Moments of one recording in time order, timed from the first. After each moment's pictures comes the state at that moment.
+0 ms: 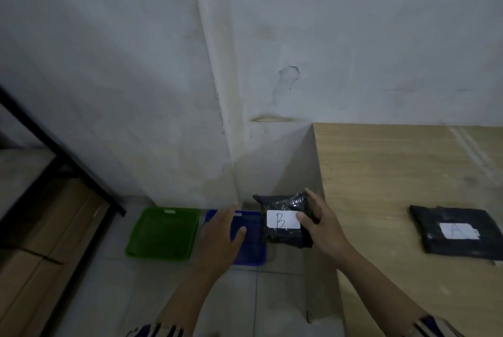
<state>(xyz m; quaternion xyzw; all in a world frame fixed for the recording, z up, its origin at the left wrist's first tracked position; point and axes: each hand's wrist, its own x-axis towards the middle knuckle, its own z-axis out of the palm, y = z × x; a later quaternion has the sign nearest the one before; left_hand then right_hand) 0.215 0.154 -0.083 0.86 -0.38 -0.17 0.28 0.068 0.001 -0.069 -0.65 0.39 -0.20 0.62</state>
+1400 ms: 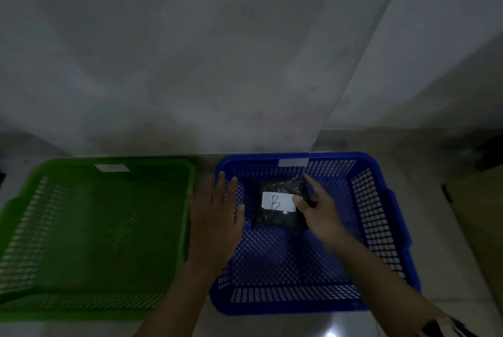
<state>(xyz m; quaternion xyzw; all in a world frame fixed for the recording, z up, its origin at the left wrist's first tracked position) 0.554 0.113 -0.752 0.88 -0.47 -0.10 0.04 0.415 -0.015 -0.753 -0.56 0.51 -0.13 0.64</state>
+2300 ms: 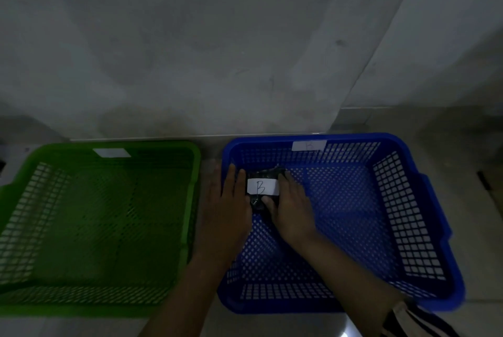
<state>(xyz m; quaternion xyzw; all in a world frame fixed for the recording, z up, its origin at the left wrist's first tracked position) 0.556 0.115 -0.796 0.87 -0.49 -0.06 0.10 0.459 0.026 -0.822 -0.83 0.42 -0.05 0.36</state>
